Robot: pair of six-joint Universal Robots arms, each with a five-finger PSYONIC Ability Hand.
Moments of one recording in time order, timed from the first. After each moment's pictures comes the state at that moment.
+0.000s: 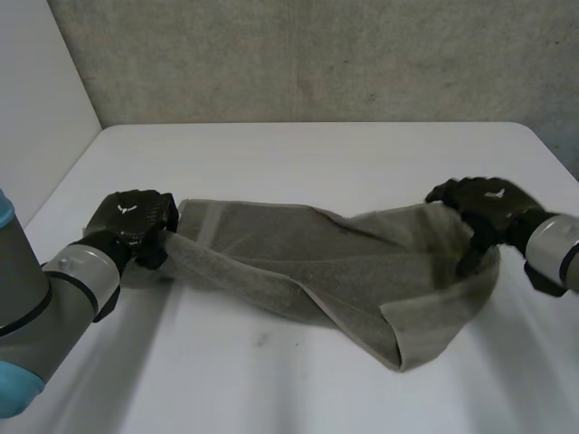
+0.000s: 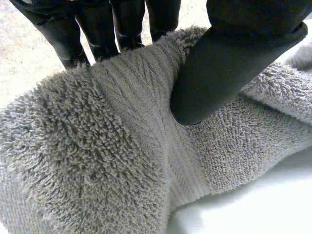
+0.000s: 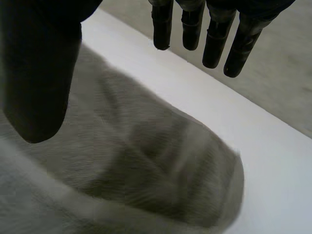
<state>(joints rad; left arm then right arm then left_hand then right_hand) 4.42 -1.74 -1.81 3.30 -1.47 3.30 1.66 -1.29 1.62 0.09 1.12 2.73 1.19 1.22 1.22 1.22 1.02 0.23 0.25 0.24 0.26 0.06</state>
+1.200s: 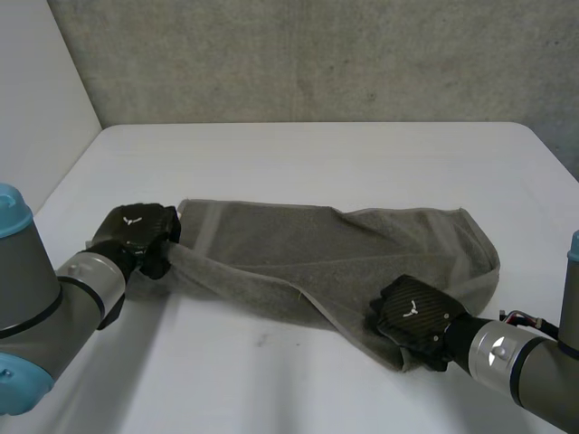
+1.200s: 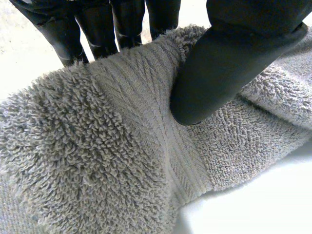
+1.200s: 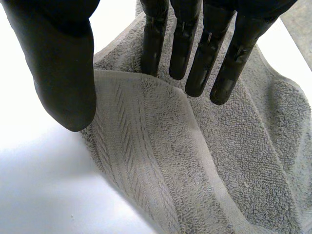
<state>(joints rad) 4.42 -1.80 -1.80 3.30 -1.47 3.30 1.81 -1.28 1.92 0.07 1.01 2.07 1.19 1.22 1.22 1.22 1.02 0.63 0.61 0.62 0.62 0.46</state>
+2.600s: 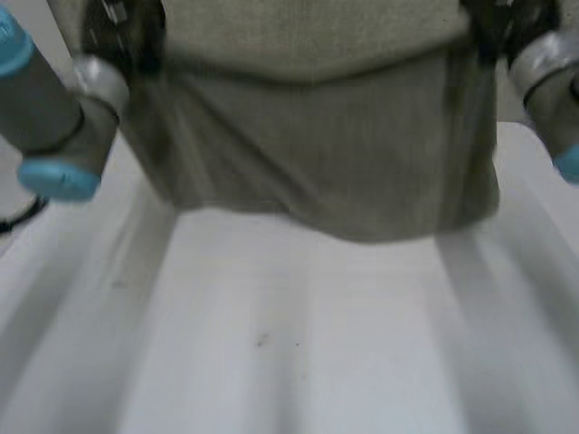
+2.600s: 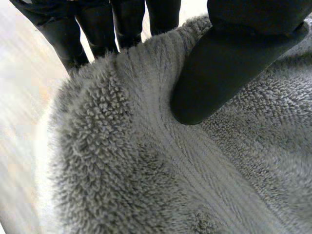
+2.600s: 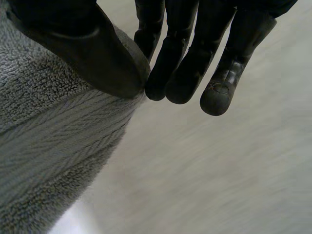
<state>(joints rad) 4.40 -2.17 -0.83 3.39 -1.51 3.32 1.81 -0.95 0.70 -0.09 1.40 2.56 1.19 1.22 1.22 1.22 1.02 1.33 1.32 1.33 1.34 1.17</state>
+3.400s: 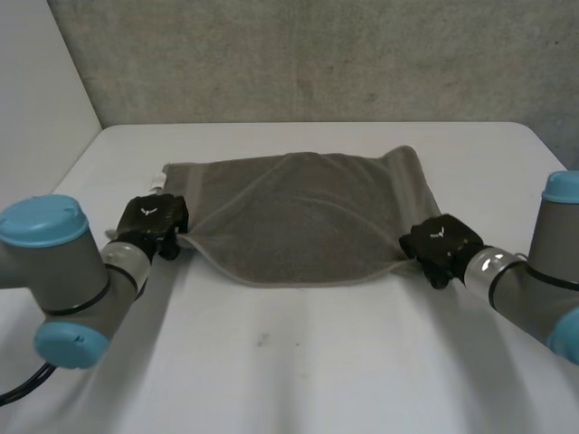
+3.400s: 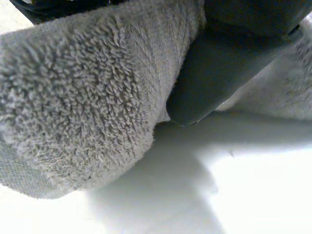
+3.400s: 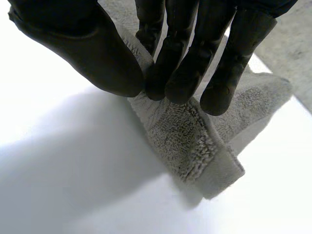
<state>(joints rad) 4.42 -2.09 -1.67 3.53 -1.50 3.30 1.80 -1.04 1.55 0.01 1.24 2.47 1.20 1.22 1.22 1.22 1.02 1.34 1.32 1.33 1.34 1.18</state>
